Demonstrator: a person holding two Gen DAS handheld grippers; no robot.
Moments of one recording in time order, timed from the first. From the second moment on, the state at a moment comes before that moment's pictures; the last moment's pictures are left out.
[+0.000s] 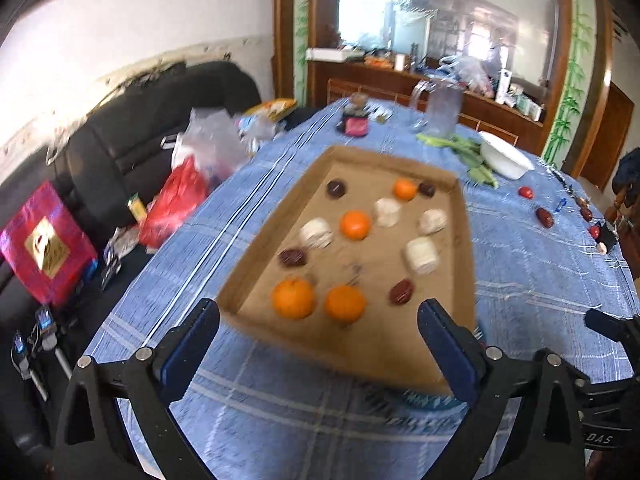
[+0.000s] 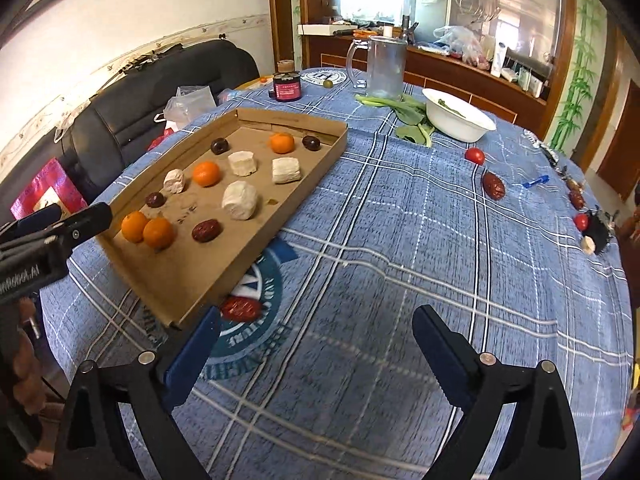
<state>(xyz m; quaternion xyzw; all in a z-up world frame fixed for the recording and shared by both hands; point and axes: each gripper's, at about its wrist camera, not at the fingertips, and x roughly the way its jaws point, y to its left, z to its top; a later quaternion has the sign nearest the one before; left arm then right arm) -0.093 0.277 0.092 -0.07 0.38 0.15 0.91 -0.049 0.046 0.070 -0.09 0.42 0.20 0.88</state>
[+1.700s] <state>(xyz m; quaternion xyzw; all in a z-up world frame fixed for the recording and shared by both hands) -0.168 0.255 0.089 -0.07 0.32 0.21 0.92 -0.128 0.068 0.084 -0.13 0.31 0.24 0.91</state>
